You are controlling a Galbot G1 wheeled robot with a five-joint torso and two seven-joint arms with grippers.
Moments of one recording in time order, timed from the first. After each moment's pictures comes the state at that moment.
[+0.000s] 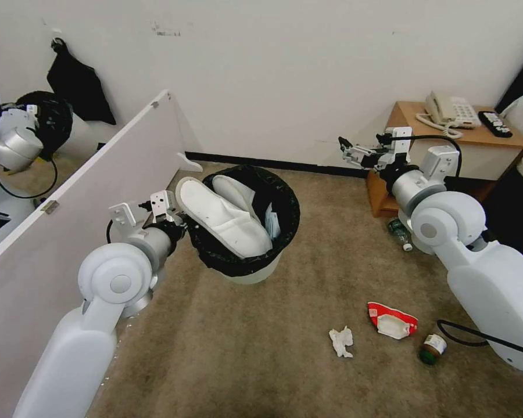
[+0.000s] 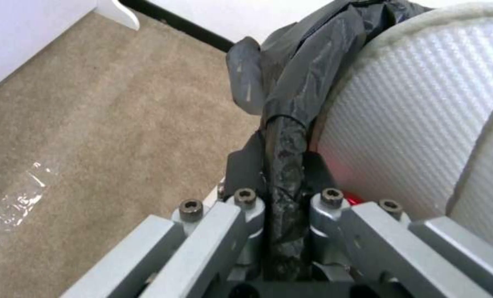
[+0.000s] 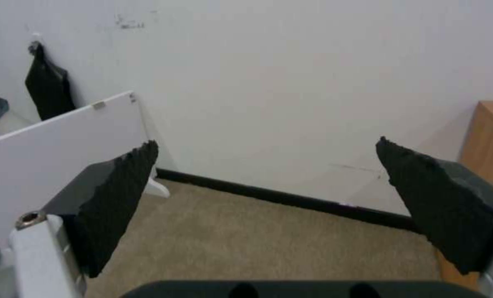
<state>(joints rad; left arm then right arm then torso) 0.90 -1.09 -0.35 -2.16 -1.27 0.68 -0.72 -0.61 0.83 0.19 1.90 0.95 -0.38 0.30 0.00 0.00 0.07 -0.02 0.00</state>
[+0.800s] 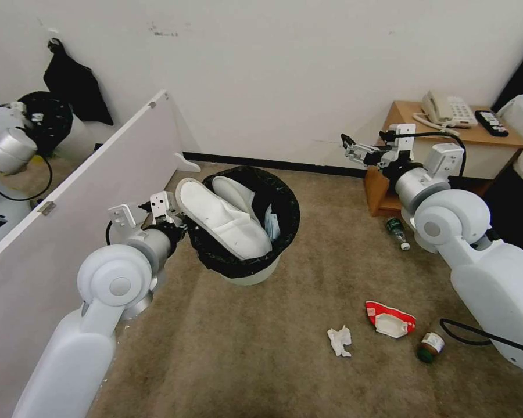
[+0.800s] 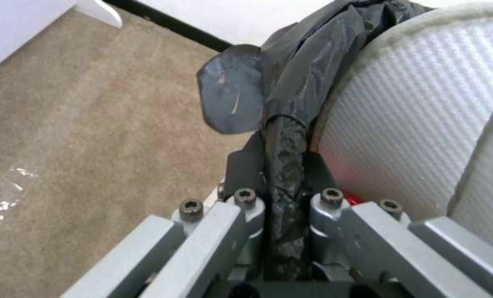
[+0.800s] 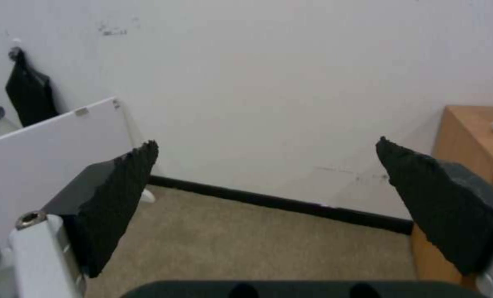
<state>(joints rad) 0.91 -1.09 -0.35 -2.17 -1.26 0.68 -0.73 -0.60 0.82 0.20 1.91 0.95 -0.38 0.30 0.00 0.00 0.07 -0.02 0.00</state>
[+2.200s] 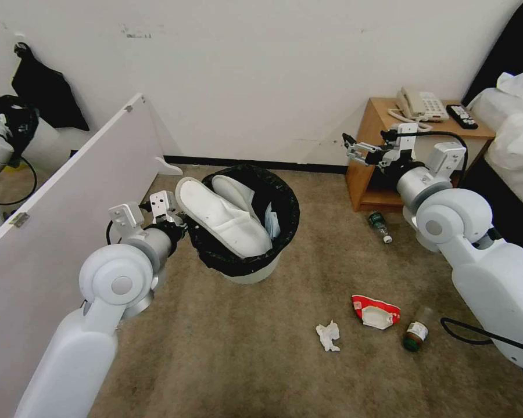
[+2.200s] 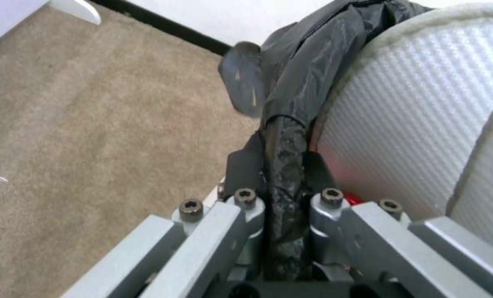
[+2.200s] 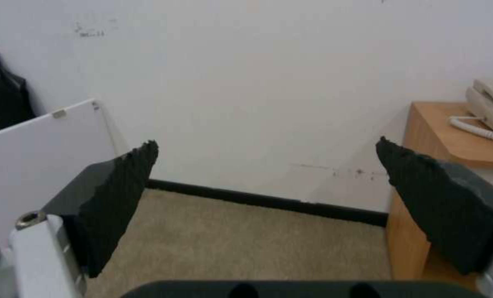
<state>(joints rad) 0.90 -1.09 -0.35 -2.16 -1.25 0.67 -0.72 -0.60 0.82 0.21 1.90 0.95 -0.38 0.30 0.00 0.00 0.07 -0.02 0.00</state>
